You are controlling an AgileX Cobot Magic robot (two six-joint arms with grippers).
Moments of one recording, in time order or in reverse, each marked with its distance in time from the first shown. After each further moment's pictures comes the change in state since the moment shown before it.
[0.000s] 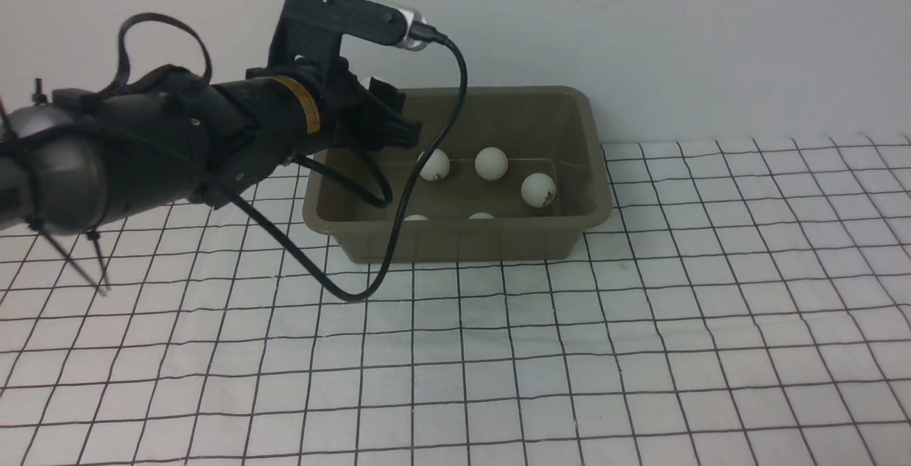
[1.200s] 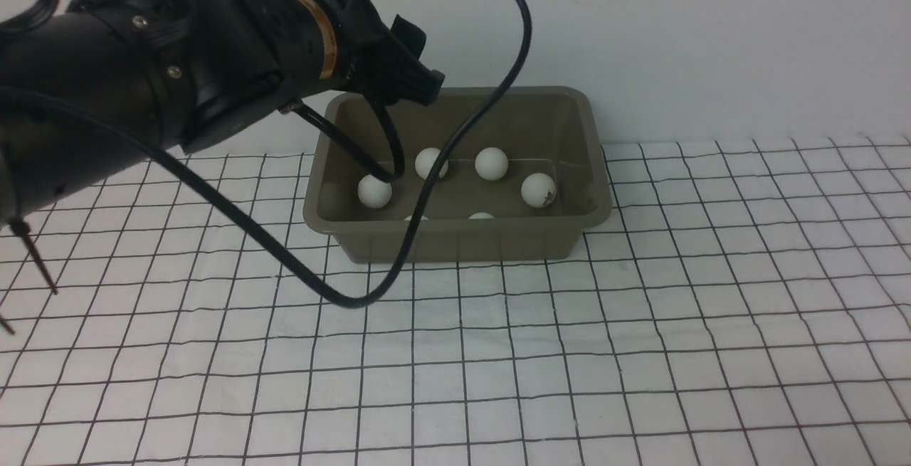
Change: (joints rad) right arm 0.000 0.000 0.000 0.000 0.000 0.000; left arm -0.348 -0.546 0.000 -0.137 0.452 -0.133
